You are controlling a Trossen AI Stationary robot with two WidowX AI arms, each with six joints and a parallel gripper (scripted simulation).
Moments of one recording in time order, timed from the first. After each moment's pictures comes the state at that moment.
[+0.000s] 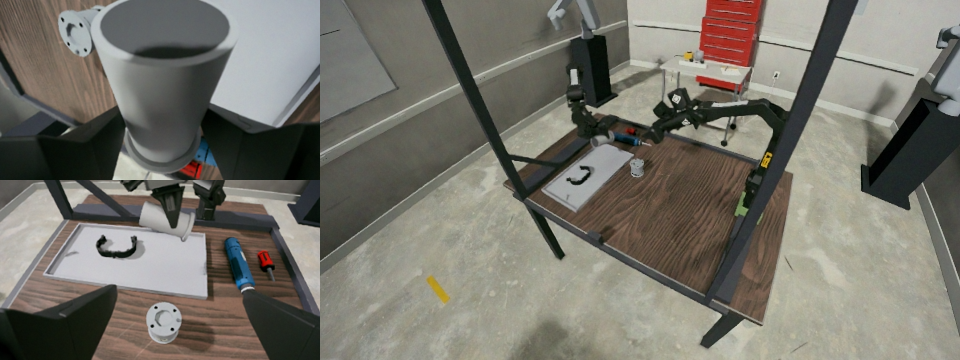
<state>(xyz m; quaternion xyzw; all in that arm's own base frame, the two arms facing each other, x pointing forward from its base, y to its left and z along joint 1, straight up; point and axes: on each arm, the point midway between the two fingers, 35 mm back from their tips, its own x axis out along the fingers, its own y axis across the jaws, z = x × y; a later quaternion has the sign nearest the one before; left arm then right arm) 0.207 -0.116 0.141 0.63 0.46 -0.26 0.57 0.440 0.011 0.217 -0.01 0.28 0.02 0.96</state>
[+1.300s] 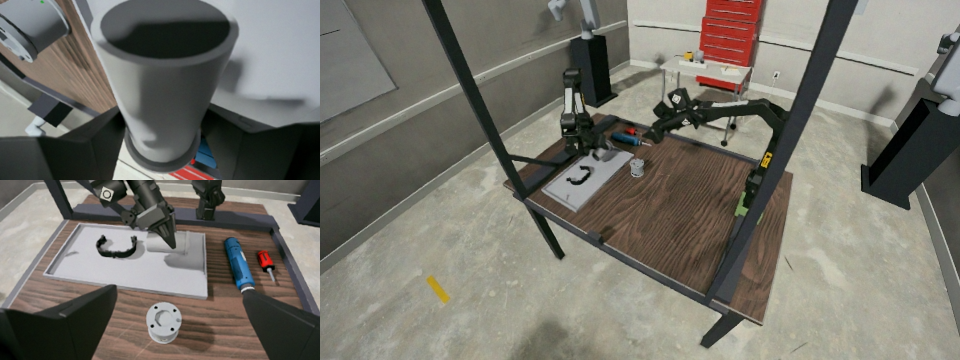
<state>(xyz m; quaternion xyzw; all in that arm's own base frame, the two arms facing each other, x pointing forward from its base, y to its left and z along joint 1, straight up) 0.190 -0.117 0.064 0.71 0.49 -0.18 0.47 0.440 0.011 0.217 -0.01 0.28 0.02 0.96</state>
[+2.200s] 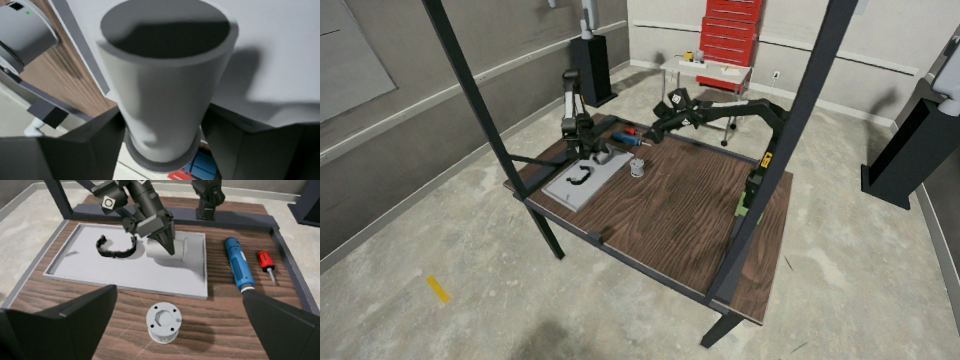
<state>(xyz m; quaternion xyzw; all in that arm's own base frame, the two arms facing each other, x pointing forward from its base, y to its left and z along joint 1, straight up) 0.191 -0.118 0.044 0.71 0.49 -0.18 0.47 0.440 0.011 0.217 -0.01 0.28 0.02 0.96</state>
